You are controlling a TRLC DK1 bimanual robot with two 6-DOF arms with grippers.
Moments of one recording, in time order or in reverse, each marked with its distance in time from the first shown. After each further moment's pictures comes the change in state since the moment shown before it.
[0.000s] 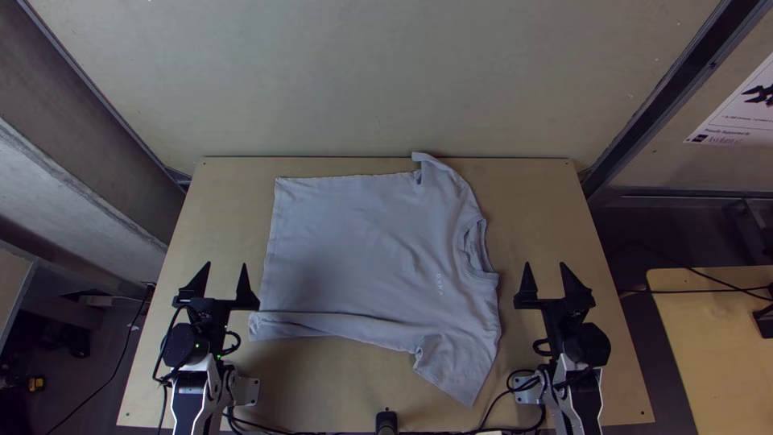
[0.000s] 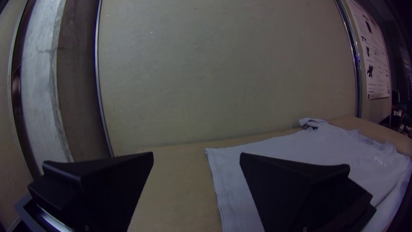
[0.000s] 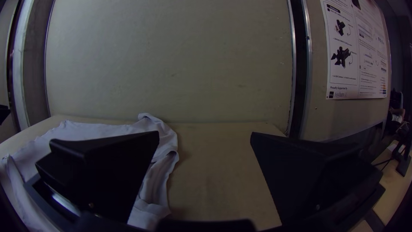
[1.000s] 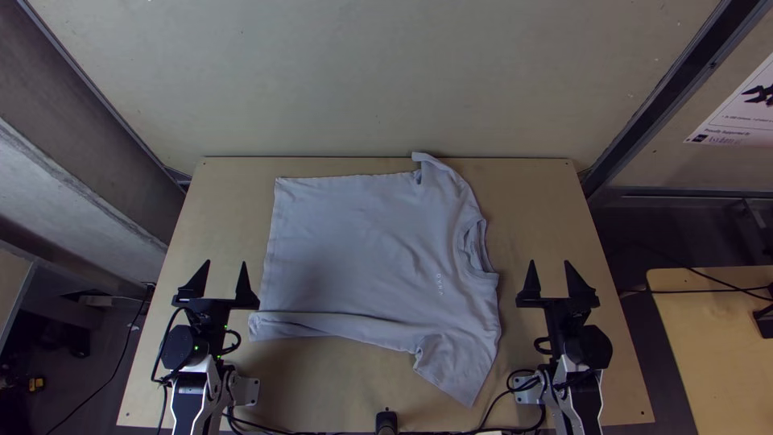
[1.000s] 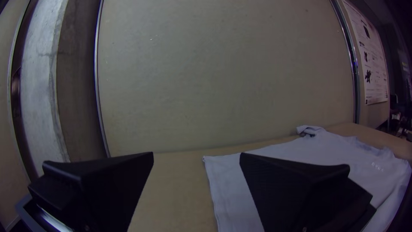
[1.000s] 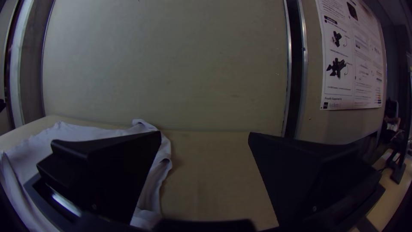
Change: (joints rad) left arm -0.015 0.000 0.002 0.045 -0.003 -0.006; right arm 0.002 0.000 0.002 0.054 0.034 -0.046
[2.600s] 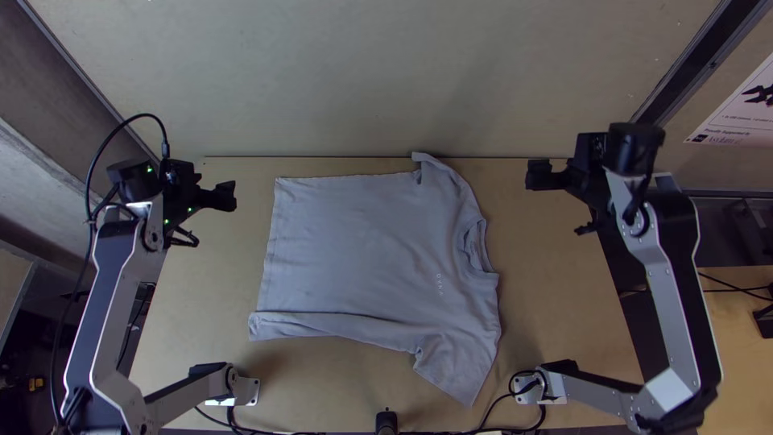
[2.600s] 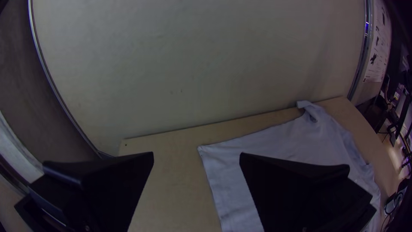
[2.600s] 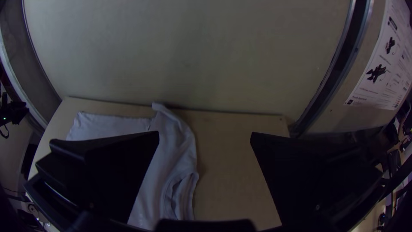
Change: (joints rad) left arm 0.116 1.175 1.218 -0.570 0.181 0.124; right arm 0.114 1.337 1.651 -0.966 -0.010 0.065
